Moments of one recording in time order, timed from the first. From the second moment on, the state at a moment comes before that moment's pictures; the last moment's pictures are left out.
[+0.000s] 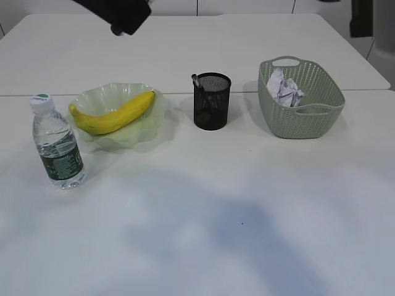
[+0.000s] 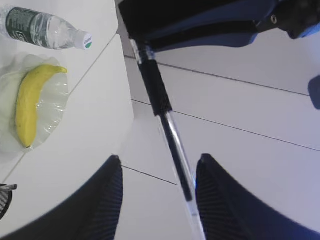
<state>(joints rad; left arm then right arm) -0.75 1.41 -1.68 -0.27 1.26 0.24 0.53 1.16 -1.21 0.83 0.57 -2.65</state>
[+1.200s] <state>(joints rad) -0.75 1.41 -1.68 -0.32 1.26 0.26 0.53 1.18 -1.19 1.02 0.62 -2.88</state>
